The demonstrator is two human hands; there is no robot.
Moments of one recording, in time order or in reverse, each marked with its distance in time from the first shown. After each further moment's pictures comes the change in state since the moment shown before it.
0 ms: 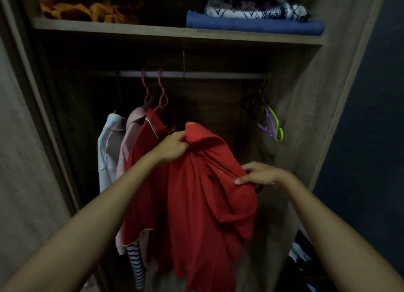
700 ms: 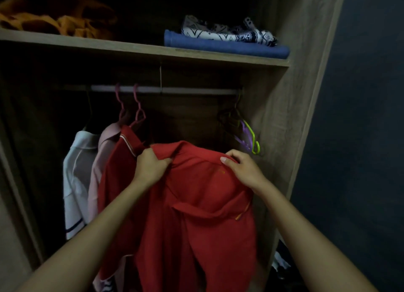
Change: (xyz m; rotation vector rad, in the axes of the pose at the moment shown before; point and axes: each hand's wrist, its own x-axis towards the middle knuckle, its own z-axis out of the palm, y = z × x) left_hand 0.002 0.000 0.018 -0.070 0.443 -0.224; right_hand -0.004 -0.025 -0.012 -0.028 0.703 -0.332
